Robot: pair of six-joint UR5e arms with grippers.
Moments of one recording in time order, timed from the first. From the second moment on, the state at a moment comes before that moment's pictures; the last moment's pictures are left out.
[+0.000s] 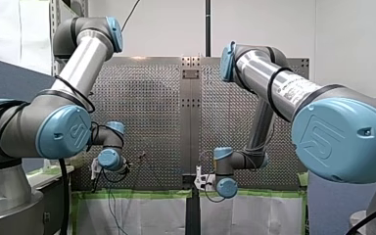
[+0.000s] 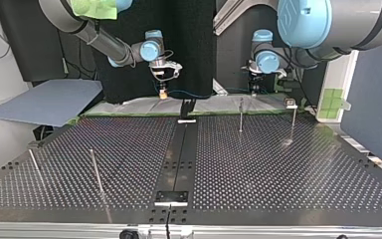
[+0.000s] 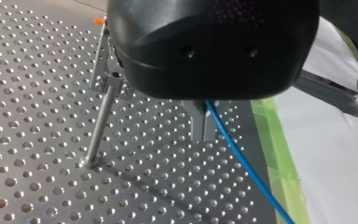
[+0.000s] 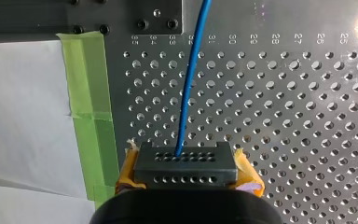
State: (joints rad) left arm -0.03 -2.29 -2.09 -2.27 -1.62 -1.60; right arm 2.19 -0.49 1.58 -0.94 1.70 1.62
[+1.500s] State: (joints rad) left arm -0.02 -2.29 -2.01 -2.31 -1.61 -1.65; right arm 2.17 -0.49 1.55 -0.90 1.70 1.62
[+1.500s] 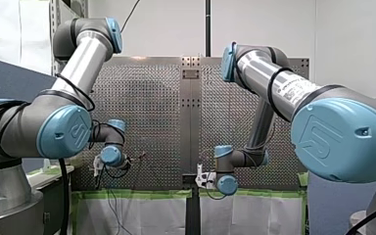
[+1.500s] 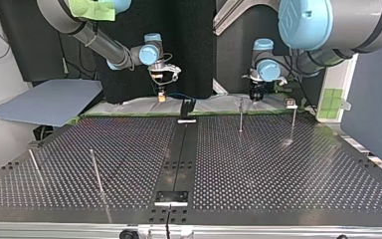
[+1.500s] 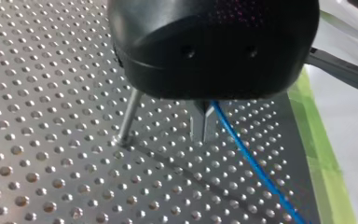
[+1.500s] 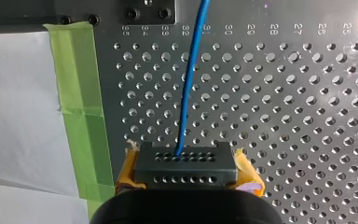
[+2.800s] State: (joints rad) left arm -0.01 -2.33 -2.00 -2.31 -1.57 -1.66; right arm 2.16 -0.49 1.52 -0.87 1.70 1.62
